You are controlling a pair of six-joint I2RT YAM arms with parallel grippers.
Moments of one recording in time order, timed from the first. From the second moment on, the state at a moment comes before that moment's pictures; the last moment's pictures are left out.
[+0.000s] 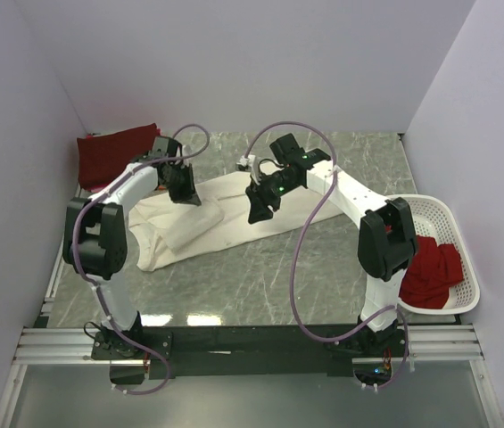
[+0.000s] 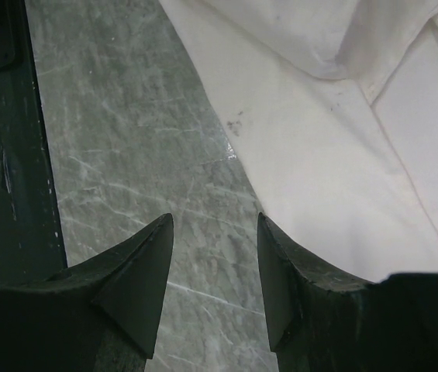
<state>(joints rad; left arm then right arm) -0.21 1.83 1.36 -0.61 0.32 -0.40 0.51 1.89 1.61 -0.82 -0.79 -0.53</state>
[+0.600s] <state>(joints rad) -0.21 2.02 1.63 -0.70 0.13 -0.22 0.49 1.89 1.60 -0.82 -0.81 -0.53</state>
